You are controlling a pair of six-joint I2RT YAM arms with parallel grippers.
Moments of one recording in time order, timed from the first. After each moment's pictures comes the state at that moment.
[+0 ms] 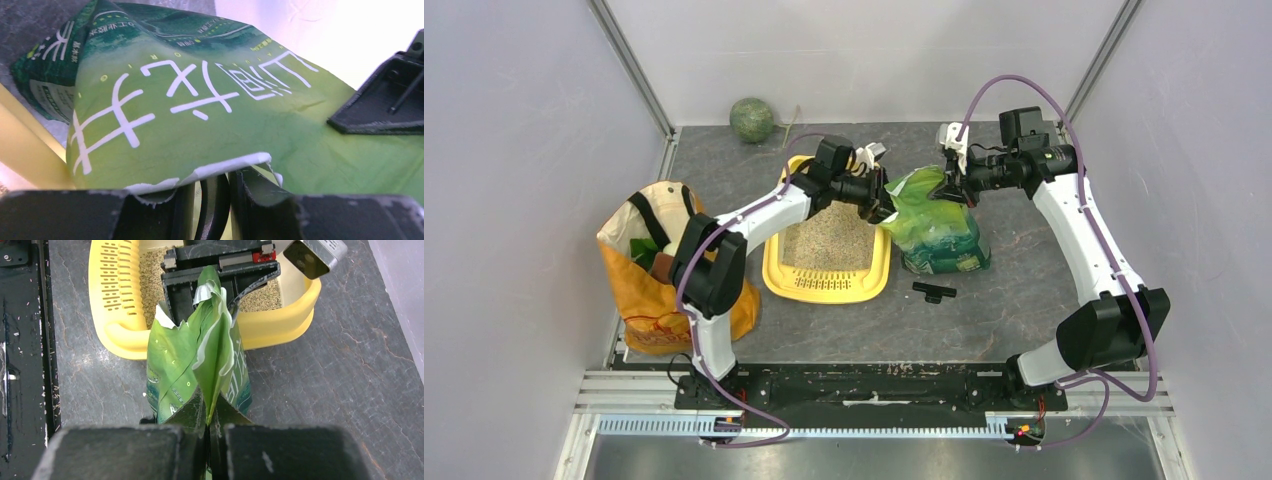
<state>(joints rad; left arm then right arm) -0.58 1.92 1.47 -0.14 0.89 -0.91 0.17 1.49 1.54 -0.94 -0.95 -0.91</state>
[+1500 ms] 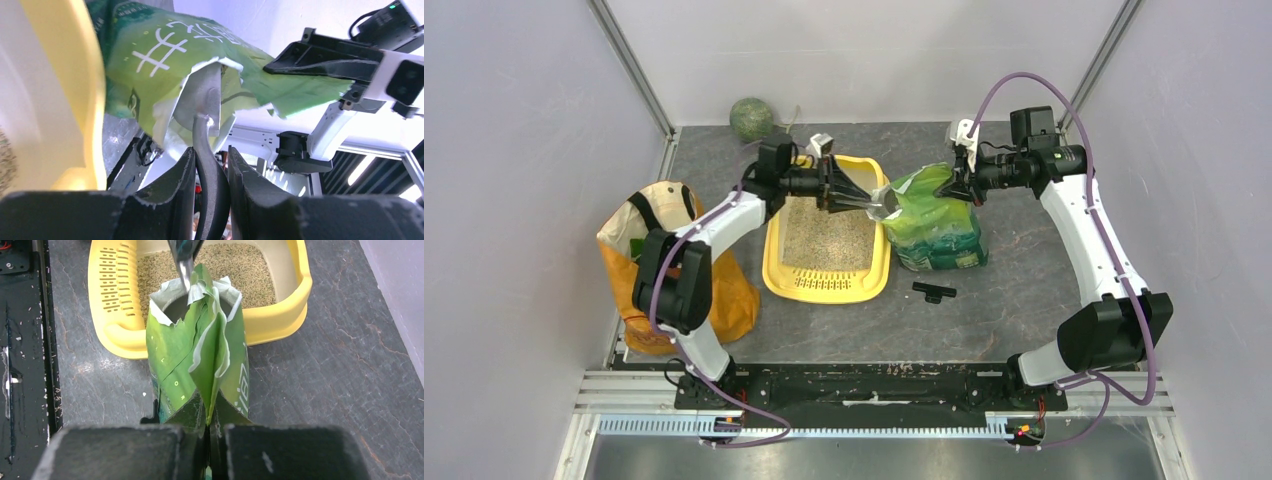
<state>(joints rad) -0.38 1.75 1.22 0.14 1.07 -1.18 0.12 1.48 1.54 -0.95 -0.98 -0.91</state>
